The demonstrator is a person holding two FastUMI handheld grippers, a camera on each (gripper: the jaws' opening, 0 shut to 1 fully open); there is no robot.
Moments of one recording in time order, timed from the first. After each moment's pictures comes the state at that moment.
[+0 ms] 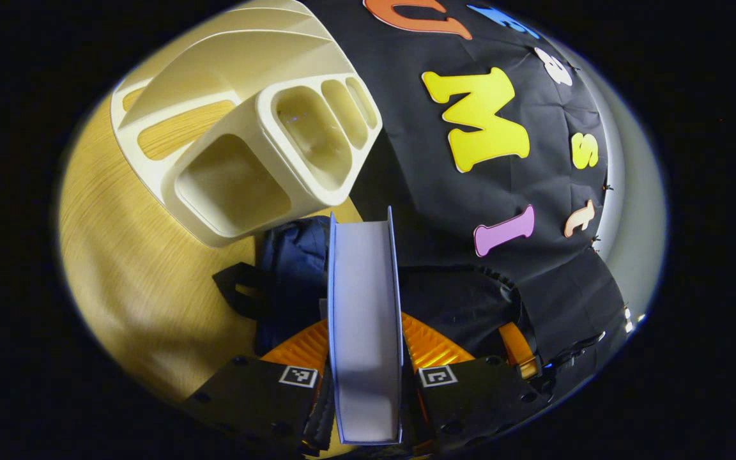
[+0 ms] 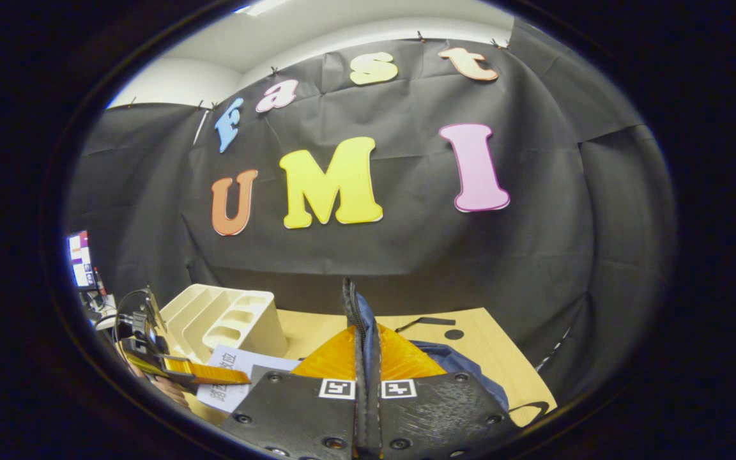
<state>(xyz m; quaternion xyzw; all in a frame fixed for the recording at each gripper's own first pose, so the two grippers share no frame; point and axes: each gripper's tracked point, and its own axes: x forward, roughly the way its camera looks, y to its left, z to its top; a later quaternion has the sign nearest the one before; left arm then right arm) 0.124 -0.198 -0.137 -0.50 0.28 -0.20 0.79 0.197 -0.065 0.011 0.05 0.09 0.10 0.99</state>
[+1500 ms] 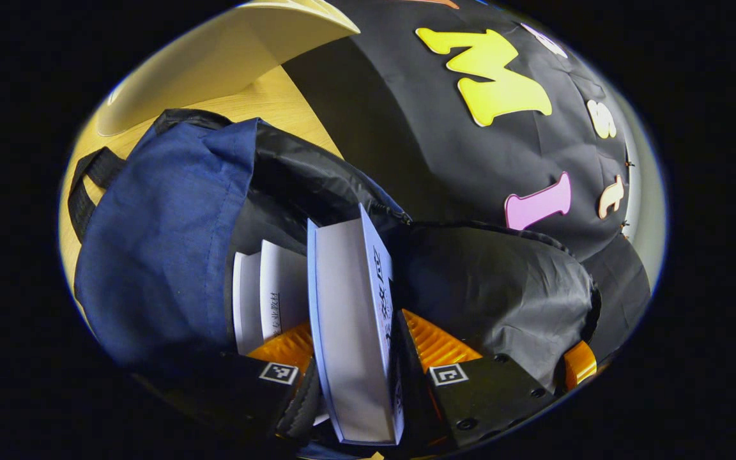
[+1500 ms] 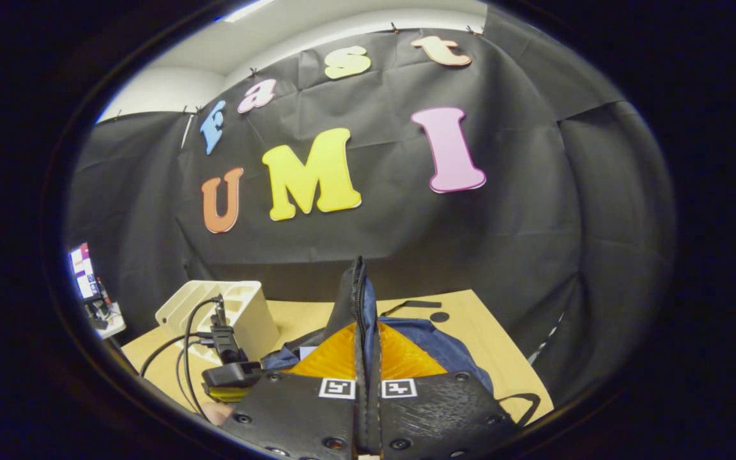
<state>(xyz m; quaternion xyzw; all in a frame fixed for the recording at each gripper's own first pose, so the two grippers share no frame) 0.181 -0.349 -0.186 -0.48 0.33 -0.16 0.80 0.179 -0.120 -0.017 0.07 0.13 0.08 0.99</state>
